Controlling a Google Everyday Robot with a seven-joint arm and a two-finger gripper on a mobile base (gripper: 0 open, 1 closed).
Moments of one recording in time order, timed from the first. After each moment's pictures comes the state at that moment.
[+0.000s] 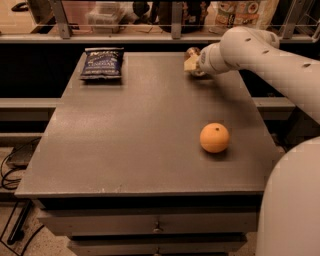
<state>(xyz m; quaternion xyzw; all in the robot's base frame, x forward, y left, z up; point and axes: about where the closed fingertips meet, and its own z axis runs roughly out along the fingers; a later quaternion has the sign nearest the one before) 0.810 -0.123 0.856 -0.07 0.89 0.14 0.43</state>
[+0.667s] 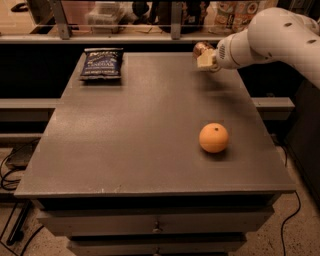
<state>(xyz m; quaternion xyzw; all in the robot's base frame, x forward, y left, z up) 0.752 -0.148 0.903 -0.12 0.88 0.13 0.43</state>
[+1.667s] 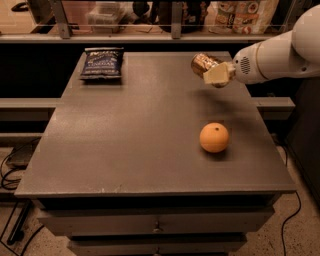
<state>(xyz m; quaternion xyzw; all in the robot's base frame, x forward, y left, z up) 0.643 -0.153 0.919 -0.21 0.87 0.17 0.41</state>
